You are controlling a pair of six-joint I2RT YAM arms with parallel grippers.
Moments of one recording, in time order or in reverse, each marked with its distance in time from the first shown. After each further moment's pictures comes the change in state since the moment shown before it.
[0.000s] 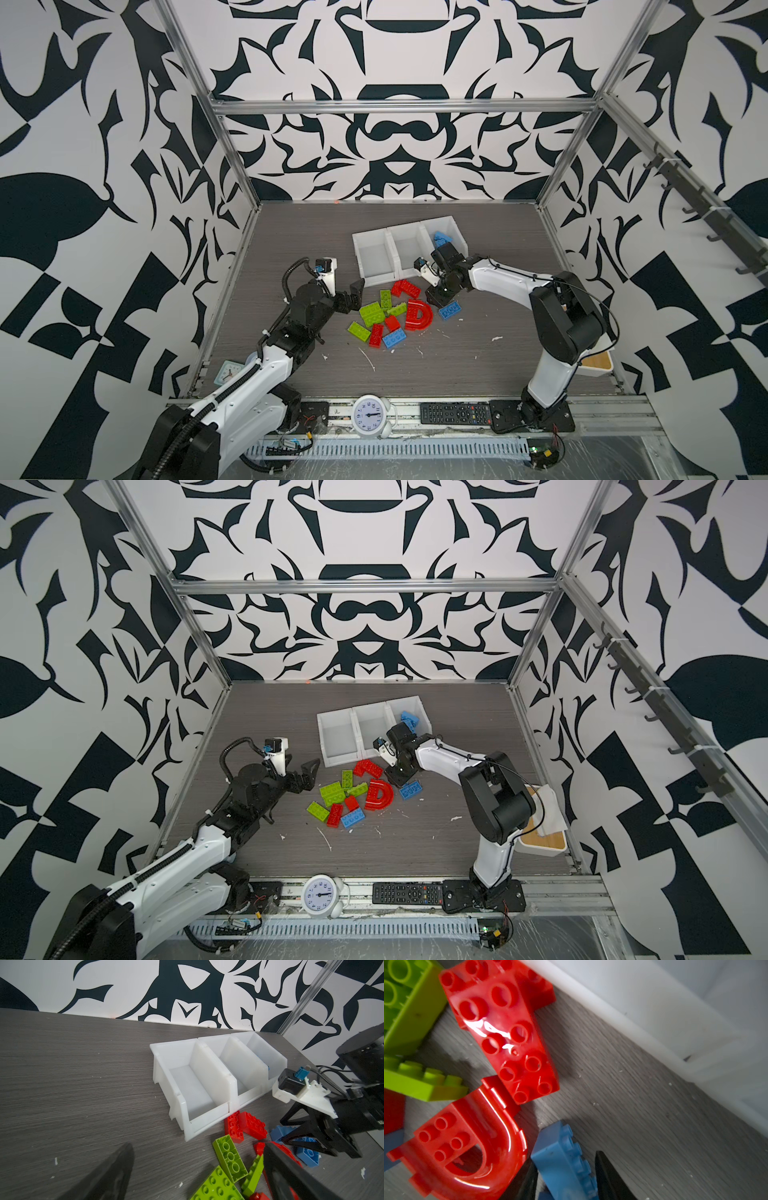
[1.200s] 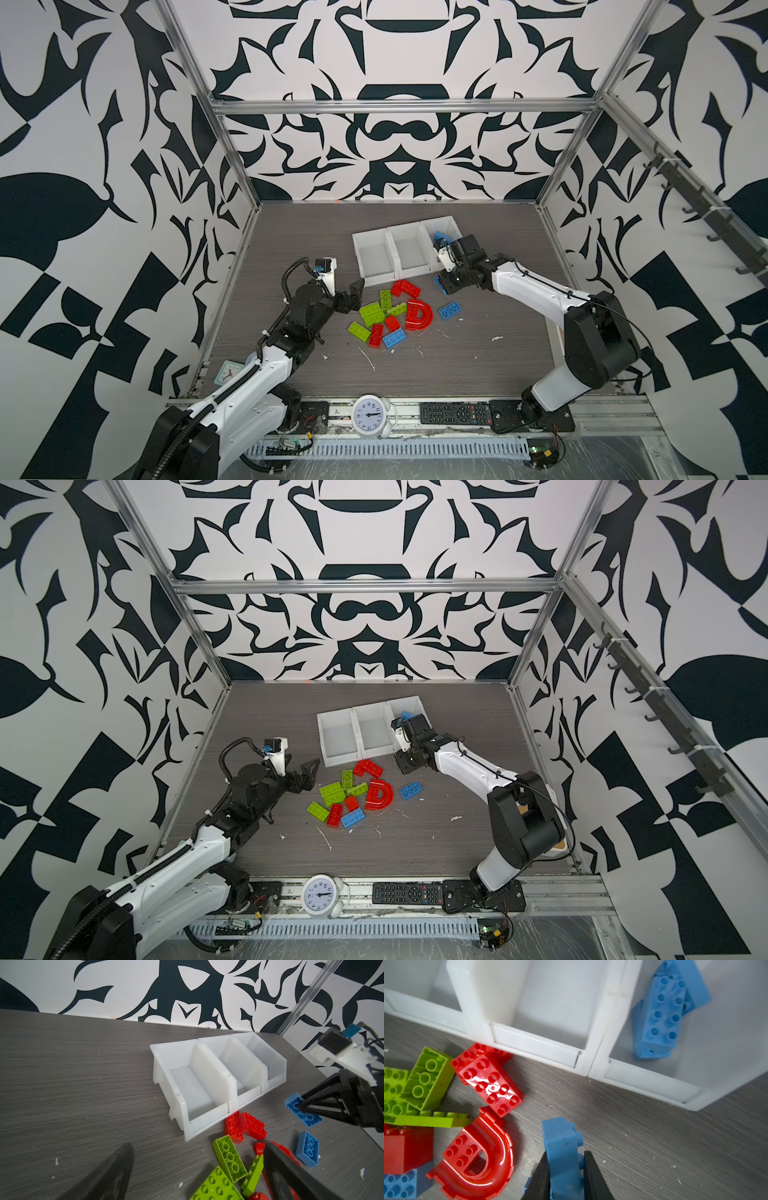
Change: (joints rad) left arm 0.000 -0.007 0.000 -0.004 0.000 0.000; right arm -0.097 -0.210 -0.063 0.079 0.055 0.212
